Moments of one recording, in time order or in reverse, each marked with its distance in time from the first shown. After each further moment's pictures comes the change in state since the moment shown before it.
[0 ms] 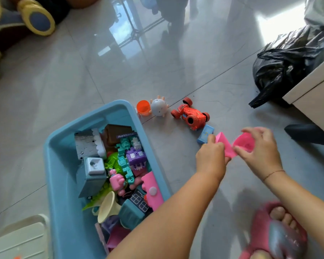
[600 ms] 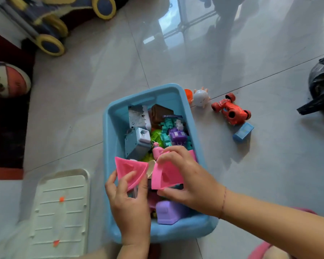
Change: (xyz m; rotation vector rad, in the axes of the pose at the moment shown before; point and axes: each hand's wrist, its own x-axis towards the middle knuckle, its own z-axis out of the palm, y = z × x) left_hand -0.238 -0.129 -0.071 -0.393 1.080 -0.579; right_hand -0.140 -0.211 0.020 0.431 -0.732 -0.742
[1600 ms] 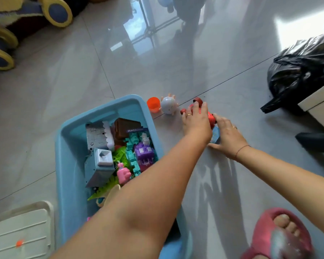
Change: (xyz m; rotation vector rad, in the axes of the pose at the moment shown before) left_hand 0.038 0.138 0.281 0.554 -0.921 0.549; right_hand -0.003 0.227 -0.127 -0.549 0.230 0.638
